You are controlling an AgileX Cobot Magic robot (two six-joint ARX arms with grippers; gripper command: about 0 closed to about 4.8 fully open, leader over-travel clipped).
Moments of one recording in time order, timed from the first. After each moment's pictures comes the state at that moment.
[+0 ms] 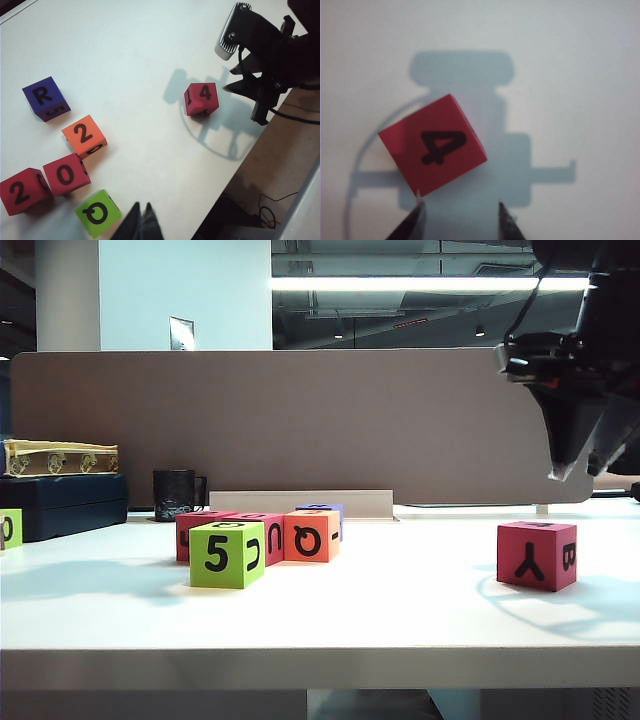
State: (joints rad) left arm -0.51 1.75 2.22 -1.31 0.37 0.21; right arm 0.27 1.50 1.16 -0.78 0.05 -0.02
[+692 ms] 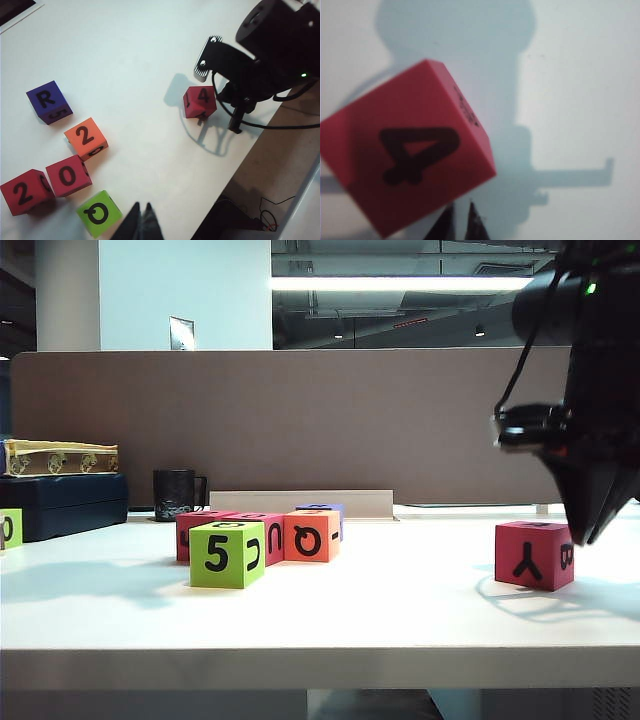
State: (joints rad) left arm -0.51 1.73 2.23 -1.31 0.37 0.21; right arm 0.27 1.67 1.16 -0.79 0.05 0.00
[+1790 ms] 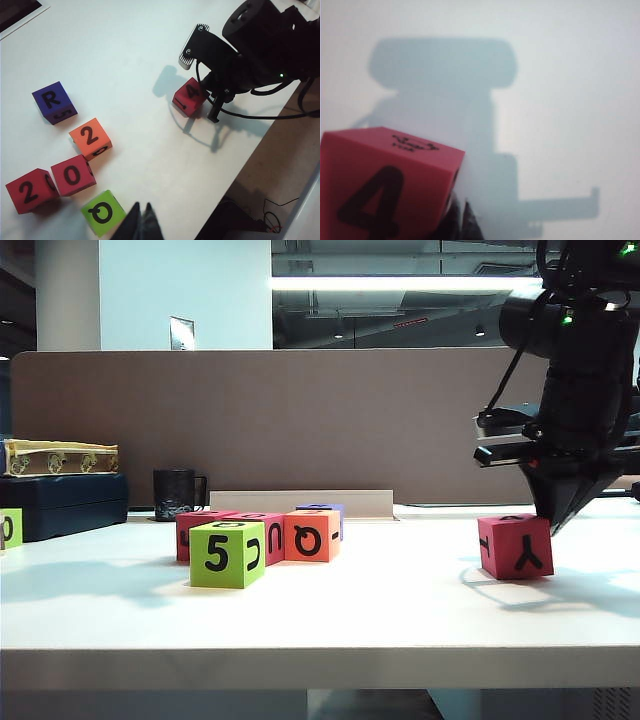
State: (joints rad) left arm -0.51 1.72 2.23 -1.31 0.35 0.21; right arm 0.27 1.72 1.16 -0.55 0.10 0.00
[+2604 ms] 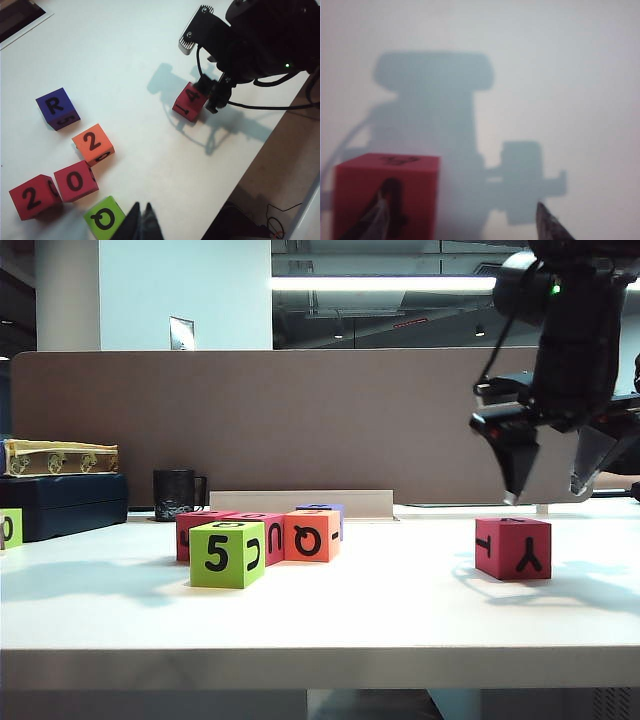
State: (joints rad) left arm -0.51 1.72 2.23 -1.29 0.35 0.21; right arm 0.27 1.72 1.28 -0.65 0.16 0.02
